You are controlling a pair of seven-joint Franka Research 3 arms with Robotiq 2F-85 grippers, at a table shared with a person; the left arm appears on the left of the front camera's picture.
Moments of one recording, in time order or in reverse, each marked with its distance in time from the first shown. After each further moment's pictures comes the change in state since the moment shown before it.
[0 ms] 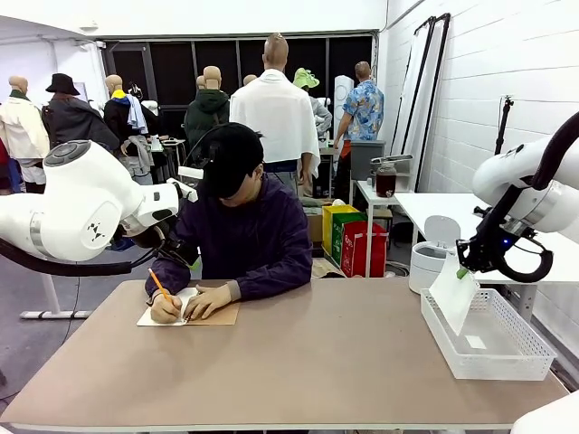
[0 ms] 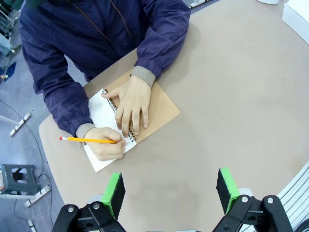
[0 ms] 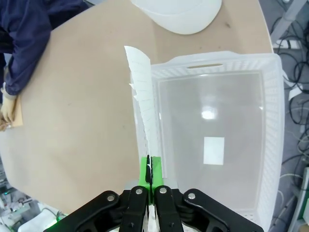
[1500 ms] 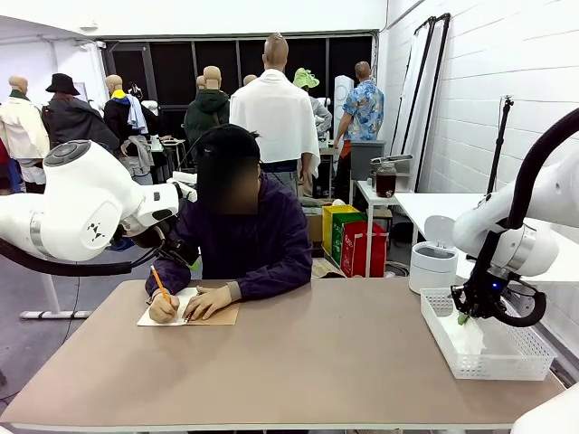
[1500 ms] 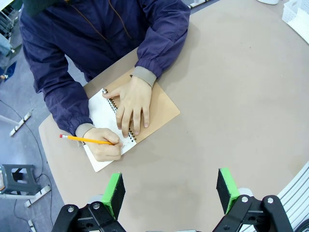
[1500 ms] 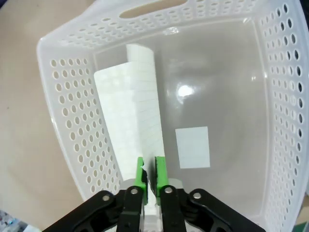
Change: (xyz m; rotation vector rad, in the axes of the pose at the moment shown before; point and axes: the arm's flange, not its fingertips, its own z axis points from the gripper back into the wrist) left arm 0.000 0.000 0.000 0.000 0.000 0.000; right arm -0.032 -0.029 -0.094 -0.158 0.101 -0.100
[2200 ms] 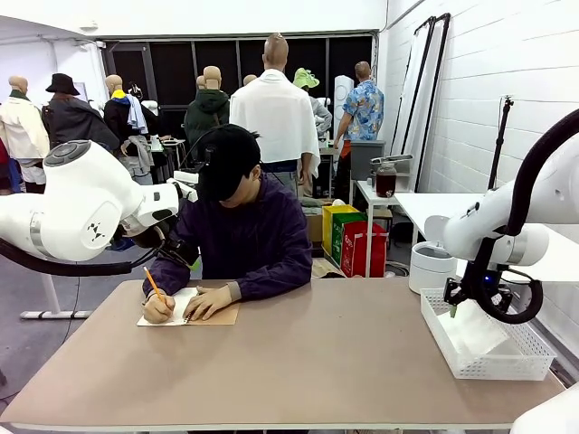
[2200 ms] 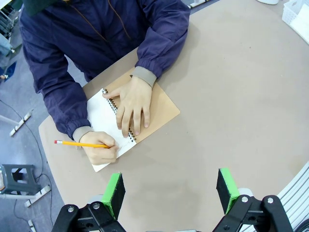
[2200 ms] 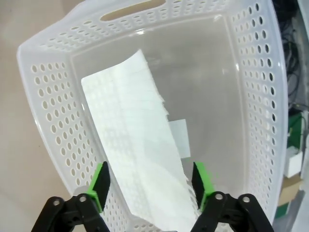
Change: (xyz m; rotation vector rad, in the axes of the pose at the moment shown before) left arm 0.000 0.000 0.000 0.000 0.000 0.000; right arm 0.003 0.023 0.009 -0.198 0.010 -0.022
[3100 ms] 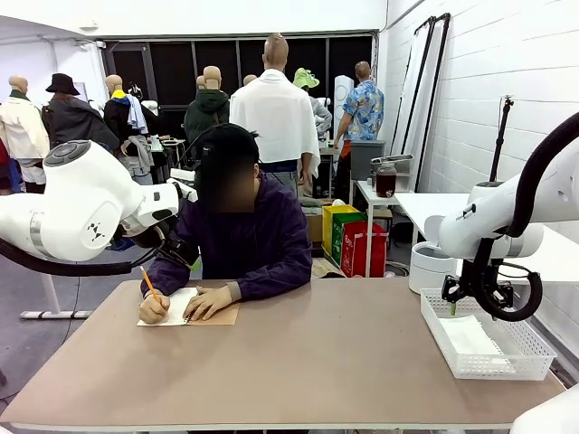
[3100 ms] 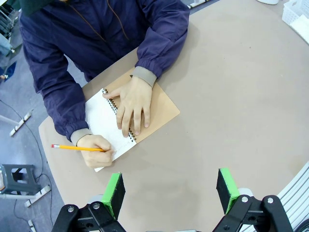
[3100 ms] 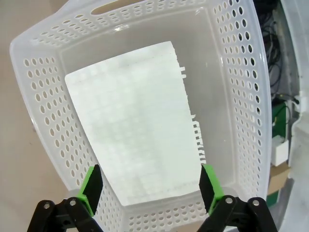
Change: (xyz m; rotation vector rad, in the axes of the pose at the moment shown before) left arm 0.000 0.000 0.000 0.000 0.000 0.000; right arm -0.005 0.011 0.010 -0.090 0.014 -0.011
